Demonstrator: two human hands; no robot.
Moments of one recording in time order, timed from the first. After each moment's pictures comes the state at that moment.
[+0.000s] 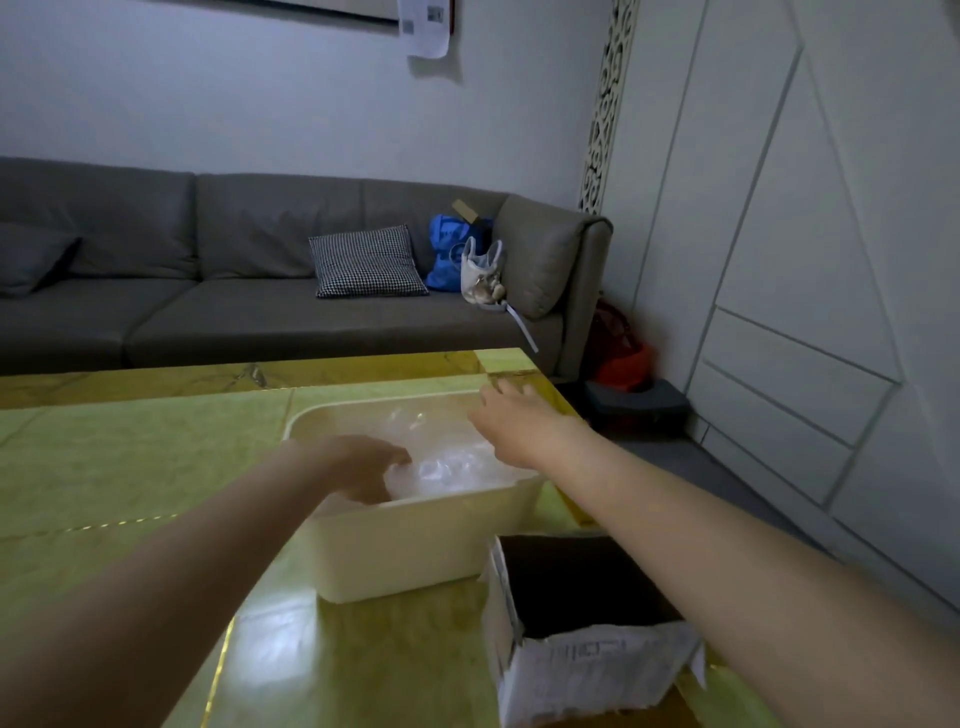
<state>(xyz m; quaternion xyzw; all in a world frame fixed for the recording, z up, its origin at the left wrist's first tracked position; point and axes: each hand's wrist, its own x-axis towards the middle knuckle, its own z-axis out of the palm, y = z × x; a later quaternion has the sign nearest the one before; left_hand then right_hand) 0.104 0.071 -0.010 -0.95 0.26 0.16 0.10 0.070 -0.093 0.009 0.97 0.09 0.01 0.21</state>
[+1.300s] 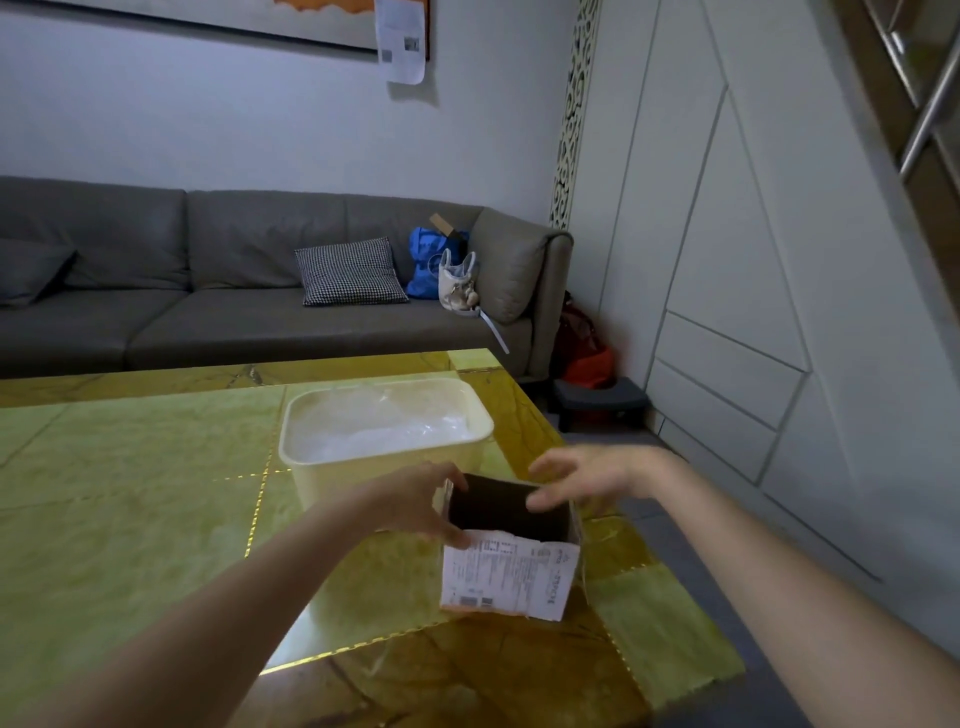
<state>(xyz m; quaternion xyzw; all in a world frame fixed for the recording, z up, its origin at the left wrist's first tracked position) -0.030 0.040 -0.005 -0.92 0.31 0.18 -0.17 -0.081 -0.184 0.018 0.91 -0.10 -0.24 -0.32</state>
